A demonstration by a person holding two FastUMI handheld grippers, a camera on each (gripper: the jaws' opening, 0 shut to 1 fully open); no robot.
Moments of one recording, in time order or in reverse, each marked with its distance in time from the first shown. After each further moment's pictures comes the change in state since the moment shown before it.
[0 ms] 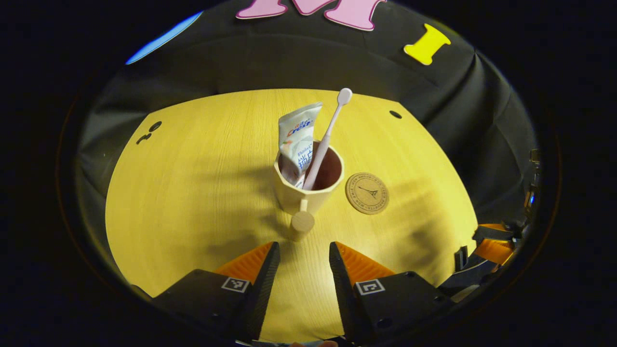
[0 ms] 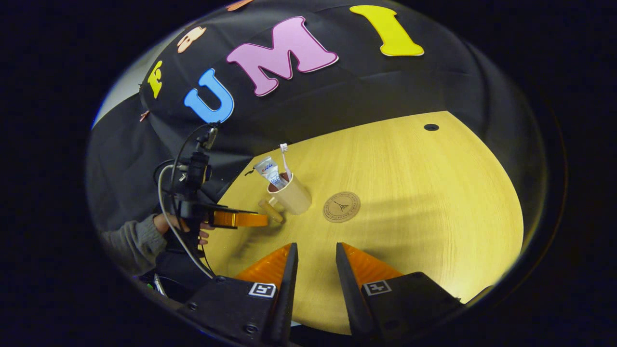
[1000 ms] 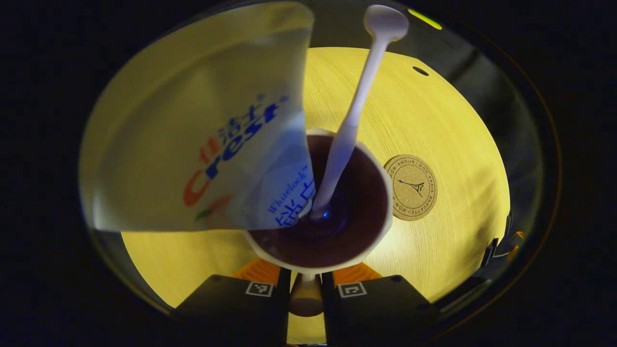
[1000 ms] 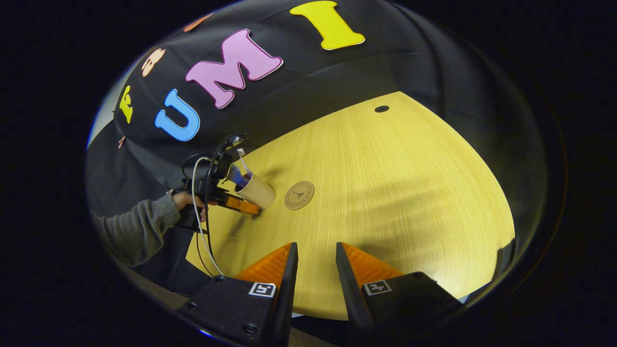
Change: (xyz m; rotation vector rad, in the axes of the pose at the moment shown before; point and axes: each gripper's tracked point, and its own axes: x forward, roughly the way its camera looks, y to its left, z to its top) left arm 0.061 0.011 0.011 0.105 0.266 0.118; right arm -0.042 -0.067 -0.020 0.166 0.012 -0.103
